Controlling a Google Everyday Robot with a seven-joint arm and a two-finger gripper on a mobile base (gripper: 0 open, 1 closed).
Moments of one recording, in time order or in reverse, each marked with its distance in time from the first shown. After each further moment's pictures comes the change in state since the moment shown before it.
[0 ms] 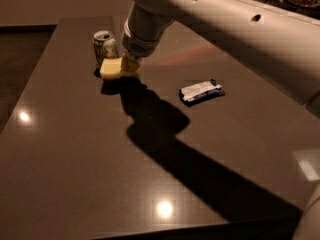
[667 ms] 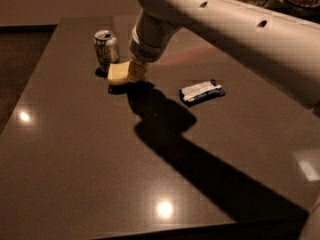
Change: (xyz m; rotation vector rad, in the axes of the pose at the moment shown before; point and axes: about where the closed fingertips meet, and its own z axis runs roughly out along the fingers) arm 0.025 -0.001 0.006 -0.007 0.020 0.024
